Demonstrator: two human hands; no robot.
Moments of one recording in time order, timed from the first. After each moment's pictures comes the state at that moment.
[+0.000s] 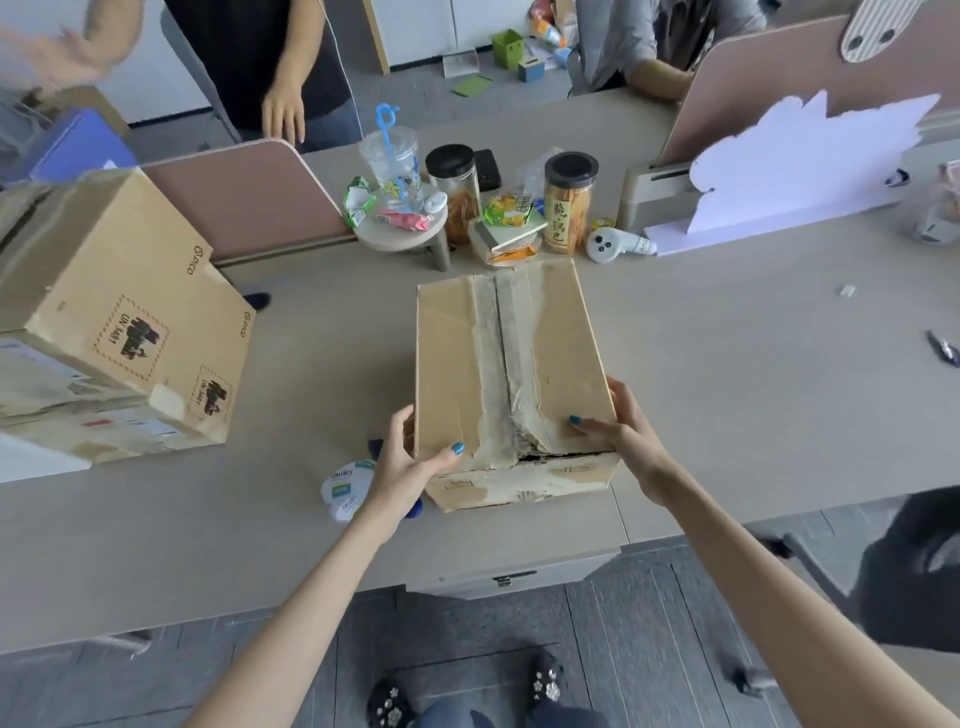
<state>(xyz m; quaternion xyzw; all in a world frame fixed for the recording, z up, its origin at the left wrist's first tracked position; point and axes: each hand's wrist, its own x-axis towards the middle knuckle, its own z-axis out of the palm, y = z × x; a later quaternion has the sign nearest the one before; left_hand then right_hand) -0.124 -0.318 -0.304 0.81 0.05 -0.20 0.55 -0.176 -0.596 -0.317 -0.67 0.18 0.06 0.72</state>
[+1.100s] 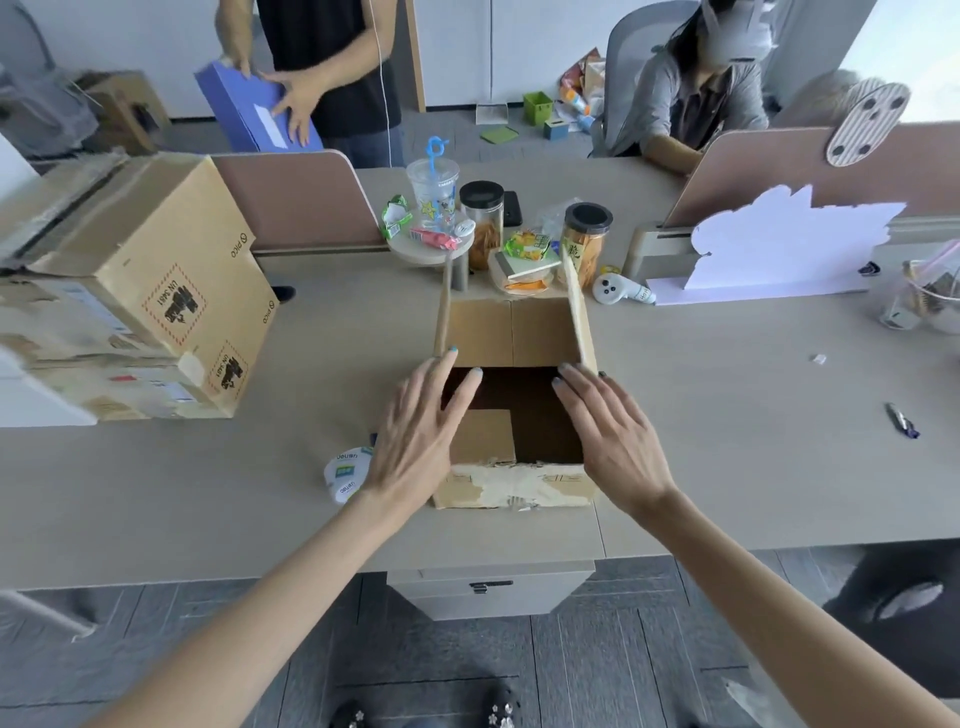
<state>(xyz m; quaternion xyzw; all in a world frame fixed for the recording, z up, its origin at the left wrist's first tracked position) -0.147 -0.328 -0.257 0.93 -0.29 0.22 0.05 -0.196 -0.578 -0.266 -0.95 -0.17 -0.26 0.00</state>
